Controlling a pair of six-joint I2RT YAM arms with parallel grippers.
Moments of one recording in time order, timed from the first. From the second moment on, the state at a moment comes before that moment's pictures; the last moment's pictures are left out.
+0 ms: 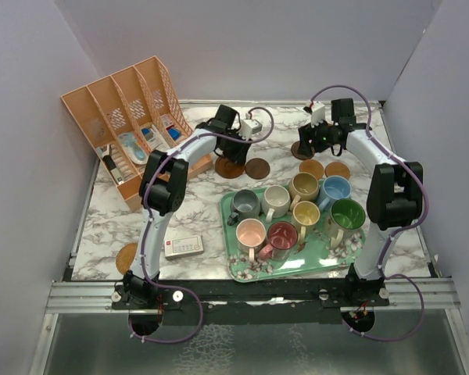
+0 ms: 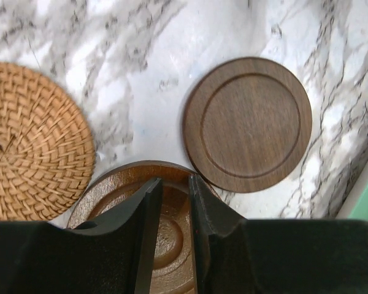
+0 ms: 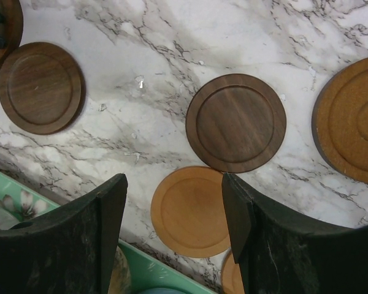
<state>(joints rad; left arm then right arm) -0.43 2.31 1.87 -0.54 0.46 0.33 0.08 1.92 1.49 -0.43 -0.45 -0.35</state>
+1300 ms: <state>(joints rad) -0.51 2.69 2.39 -0.31 0.48 -0.05 0.08 2.06 1.46 -0.41 -0.40 -0.39</state>
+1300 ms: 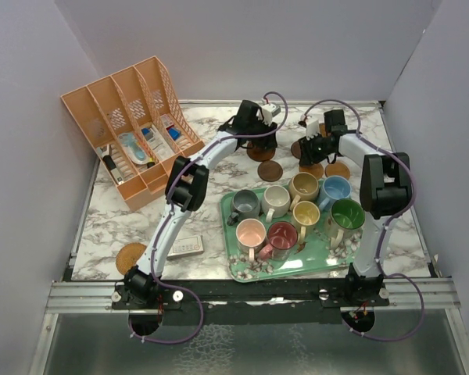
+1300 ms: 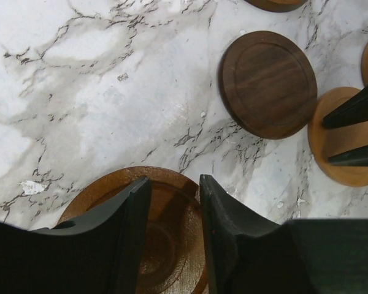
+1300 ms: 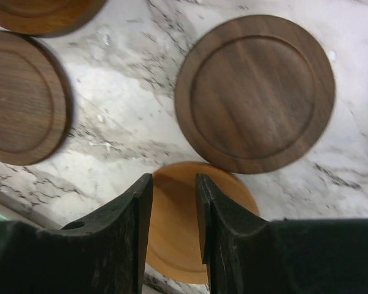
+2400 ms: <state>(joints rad) -0.44 2.32 2.06 -0.43 0.64 0.23 0.02 2.00 1.47 -0.54 -0.32 -0.48</state>
